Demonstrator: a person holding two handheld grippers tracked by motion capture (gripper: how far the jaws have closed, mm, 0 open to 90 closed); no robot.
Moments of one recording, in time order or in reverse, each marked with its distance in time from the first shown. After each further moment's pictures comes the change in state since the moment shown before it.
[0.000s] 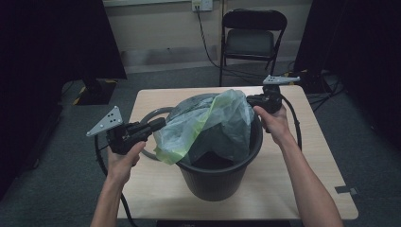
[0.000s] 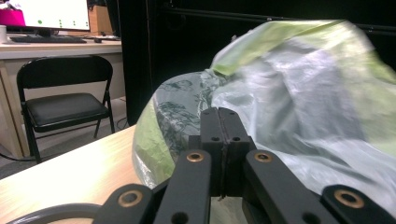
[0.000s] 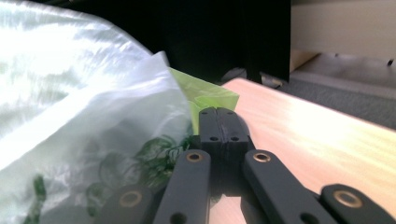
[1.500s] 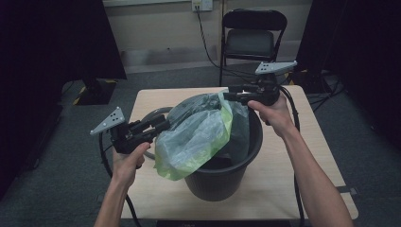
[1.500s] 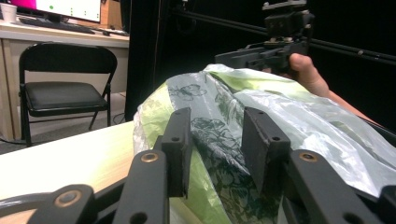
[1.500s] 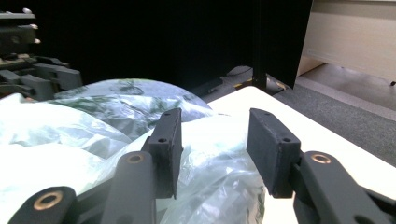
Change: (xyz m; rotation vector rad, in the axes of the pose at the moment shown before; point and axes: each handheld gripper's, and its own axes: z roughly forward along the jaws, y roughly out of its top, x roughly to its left) left arm 0.001 -0.008 0.007 -0.031 0.029 -0.130; right arm 0.050 0.051 -0.003 0.064 0.018 -0.143
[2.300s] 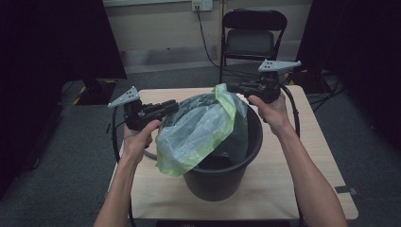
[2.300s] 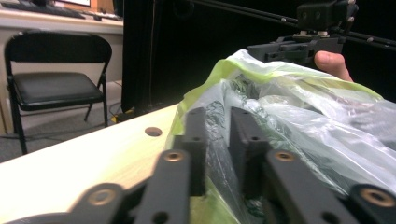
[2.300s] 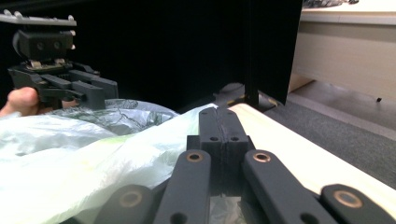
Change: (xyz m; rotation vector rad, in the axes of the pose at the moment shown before) left arm 0.037 0.023 0.046 0.068 -0.026 0.012; right arm -0.005 0.001 -0.001 -0.089 -0.031 0.000
